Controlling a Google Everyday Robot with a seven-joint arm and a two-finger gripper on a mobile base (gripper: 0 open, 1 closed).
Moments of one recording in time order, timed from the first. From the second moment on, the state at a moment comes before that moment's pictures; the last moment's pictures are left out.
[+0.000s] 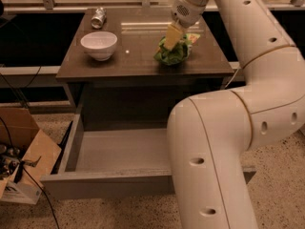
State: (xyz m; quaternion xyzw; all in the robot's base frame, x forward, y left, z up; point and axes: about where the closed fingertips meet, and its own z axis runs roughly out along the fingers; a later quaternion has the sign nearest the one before) arm 0.736 -0.086 0.908 -0.48 0.86 0.08 0.16
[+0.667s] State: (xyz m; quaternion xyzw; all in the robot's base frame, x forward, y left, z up) arm 0.693 -0.122 0.921 -0.46 0.87 0.10 0.14
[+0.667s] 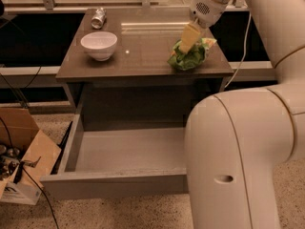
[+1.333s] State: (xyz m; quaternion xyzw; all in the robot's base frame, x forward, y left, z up) arm 0.620 -0.104 0.871 -0.51 0.84 0.17 0.07
